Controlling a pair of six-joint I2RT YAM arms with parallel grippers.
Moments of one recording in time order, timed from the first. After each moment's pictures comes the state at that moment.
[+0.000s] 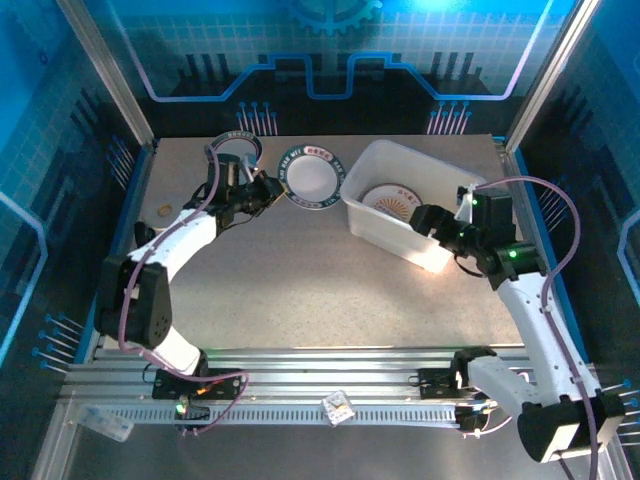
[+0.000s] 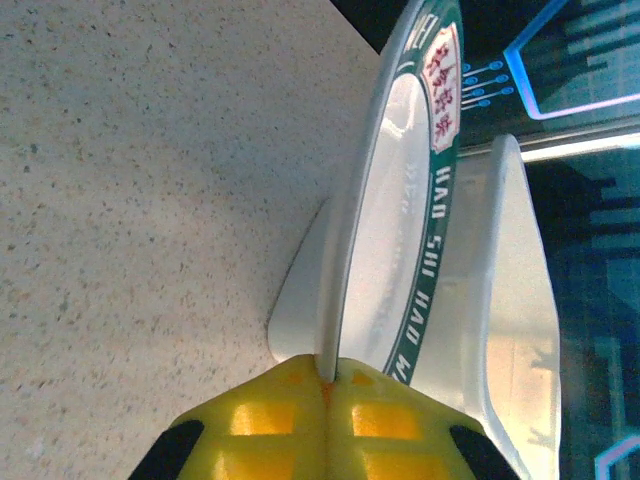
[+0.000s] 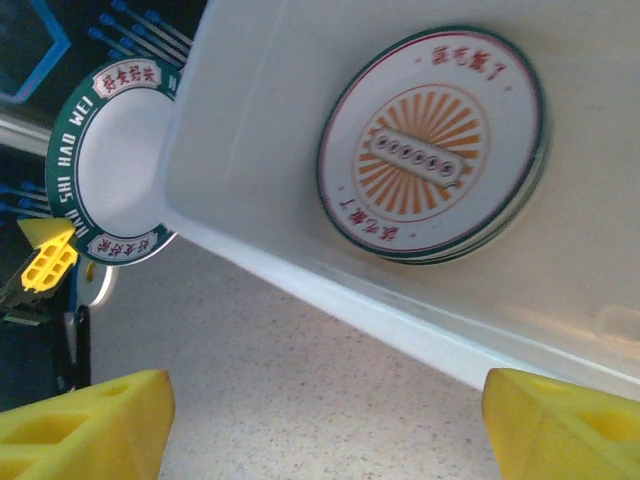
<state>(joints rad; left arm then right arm) -0.17 1.57 1.09 -0.08 0.49 -0.90 0.13 0.98 0.99 -0.70 -0.32 0.62</state>
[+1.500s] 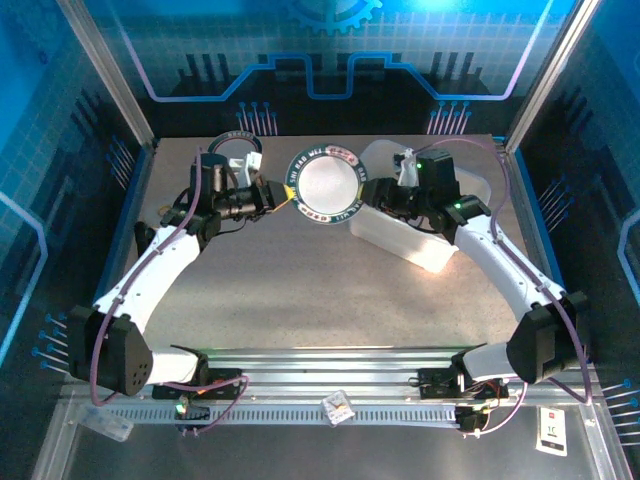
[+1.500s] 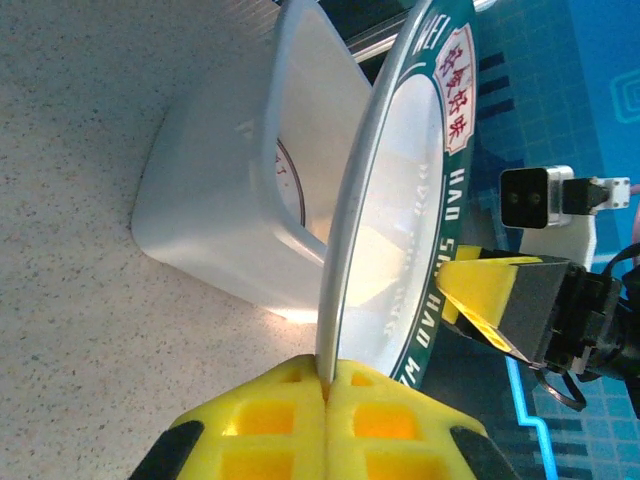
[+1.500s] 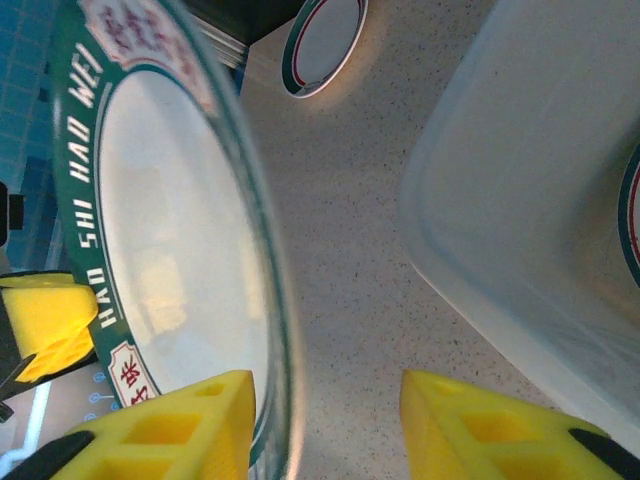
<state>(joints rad) -0.22 1.32 1.09 -0.23 0.71 -0.82 0.33 1.39 1.19 -0.40 -0.51 0.69</state>
